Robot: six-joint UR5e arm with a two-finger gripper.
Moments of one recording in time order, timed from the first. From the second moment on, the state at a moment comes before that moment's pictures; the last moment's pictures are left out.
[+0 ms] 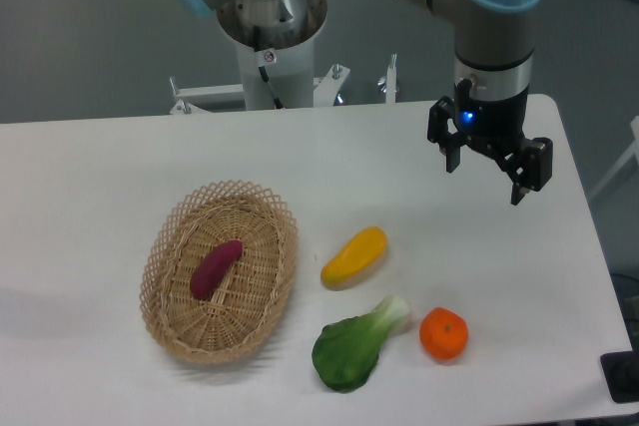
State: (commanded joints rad) arm 2.64 -1.80 -1.46 -1.16 1.56 1.40
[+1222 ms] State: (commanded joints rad) arm 2.29 -1.83 -1.74 -0.98 1.50 0.71
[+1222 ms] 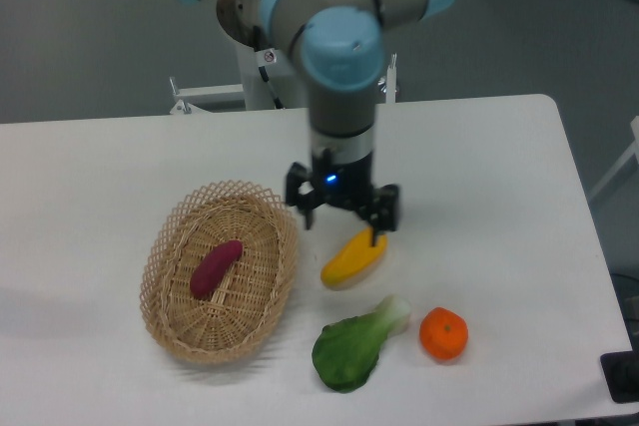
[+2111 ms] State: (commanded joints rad) arm 2.10 -1.98 -1.83 -0.84 1.51 0.67
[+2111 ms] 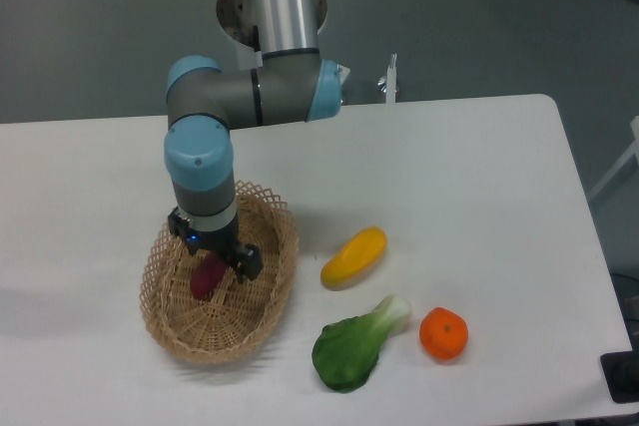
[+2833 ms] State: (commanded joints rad) arm 2.08 -2.00 -1.83 -0.80 1.52 0.66
